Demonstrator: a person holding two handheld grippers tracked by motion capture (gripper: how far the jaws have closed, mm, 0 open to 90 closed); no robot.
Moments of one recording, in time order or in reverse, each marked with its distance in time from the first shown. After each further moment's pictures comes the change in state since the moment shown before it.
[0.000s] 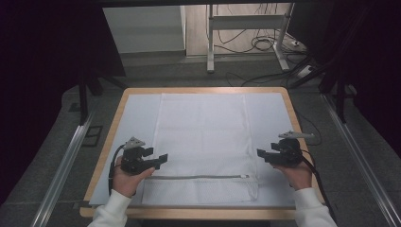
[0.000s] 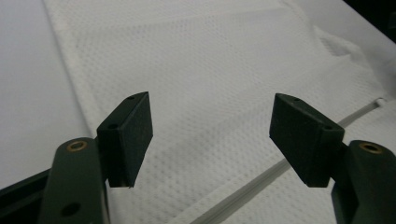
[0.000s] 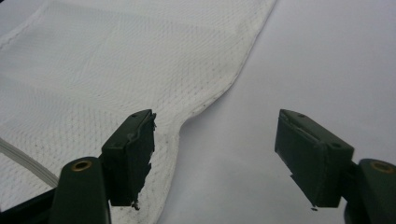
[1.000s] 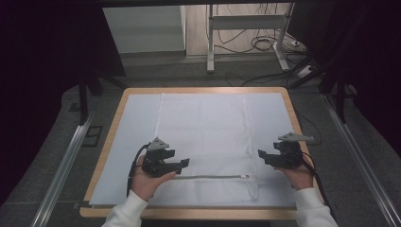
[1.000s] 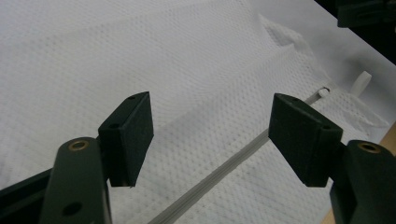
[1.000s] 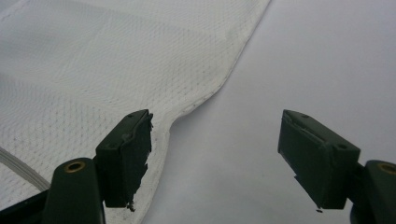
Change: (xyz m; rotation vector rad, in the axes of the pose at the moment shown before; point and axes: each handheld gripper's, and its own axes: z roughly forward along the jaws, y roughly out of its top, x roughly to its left) left arm -0.058 0.014 0.023 0.055 -0.092 0.086; right arm 0.005 -0.003 -0.004 -0.028 -0.063 -0.072
